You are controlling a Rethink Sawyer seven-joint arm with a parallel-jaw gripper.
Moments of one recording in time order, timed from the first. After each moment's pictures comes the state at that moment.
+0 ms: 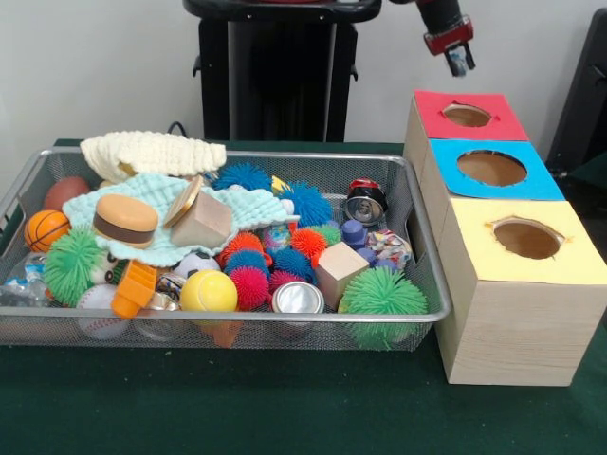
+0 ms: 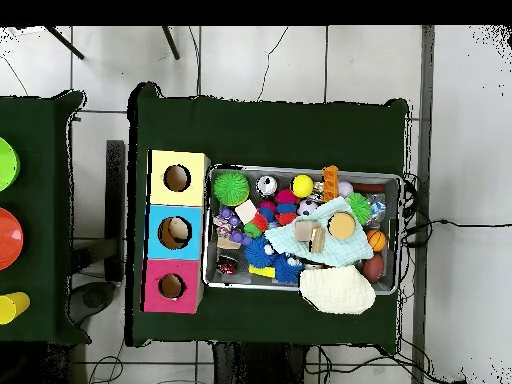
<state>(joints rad) 1.18 -0.02 0.24 2.35 0.13 -1.27 2.83</state>
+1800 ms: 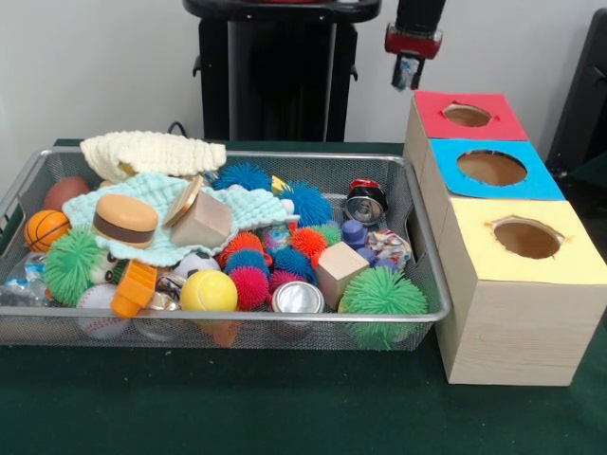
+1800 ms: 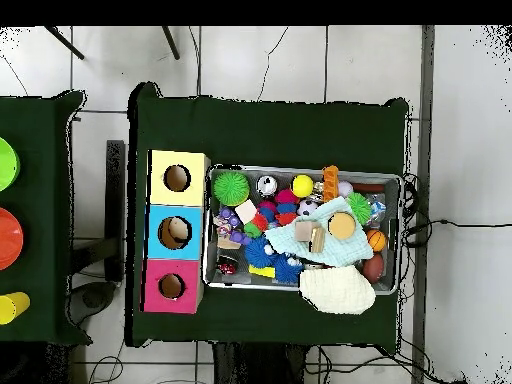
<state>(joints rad) 0.76 -0.26 -0.11 2.40 -0.17 -0.46 2.83</state>
